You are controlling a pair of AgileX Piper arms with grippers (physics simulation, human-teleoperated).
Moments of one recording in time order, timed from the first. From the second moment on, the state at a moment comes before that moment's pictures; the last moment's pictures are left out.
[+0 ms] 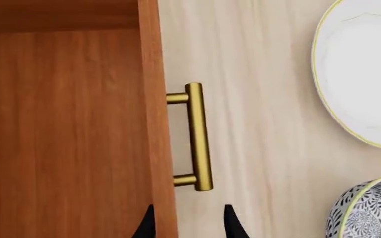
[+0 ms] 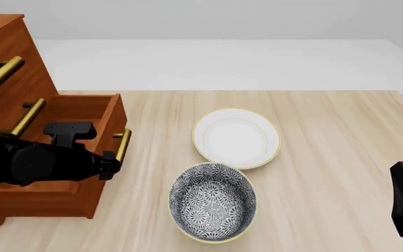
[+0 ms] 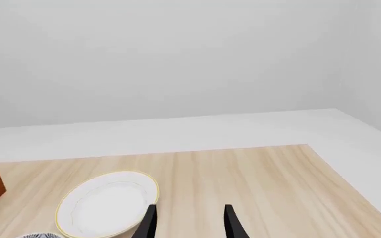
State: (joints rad) left arm -0.24 1.39 -0.60 0.22 -0.17; right arm -0.03 0.00 -0.03 -0.03 0.05
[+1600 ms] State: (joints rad) left arm -0.33 1.36 -0.72 0.33 -0.12; right arm -0.04 0.00 -0.02 -0.05 0.06
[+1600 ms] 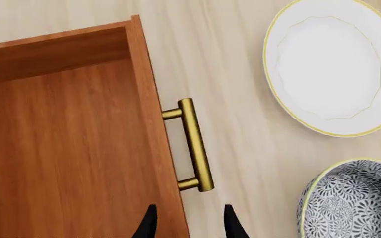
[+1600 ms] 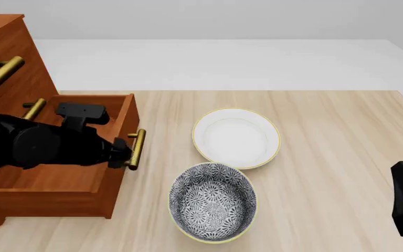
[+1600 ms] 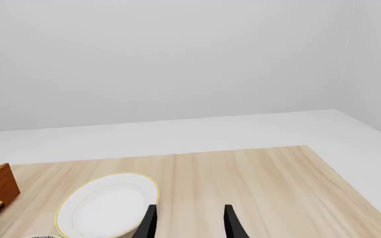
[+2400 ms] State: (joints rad) left arm -0.29 1.02 -0.79 0.57 -0.06; right arm -0.03 0.00 -0.02 -0.05 0.06
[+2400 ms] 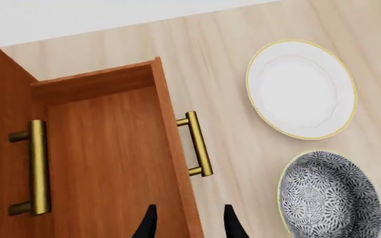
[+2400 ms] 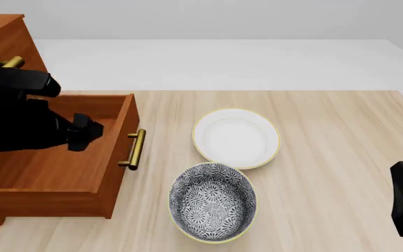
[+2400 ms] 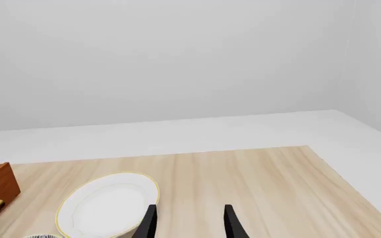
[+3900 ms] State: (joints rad) left arm -0.29 0.16 -0.72 0.58 0.07; right arm 0.09 0.00 -0.60 0.33 -0.13
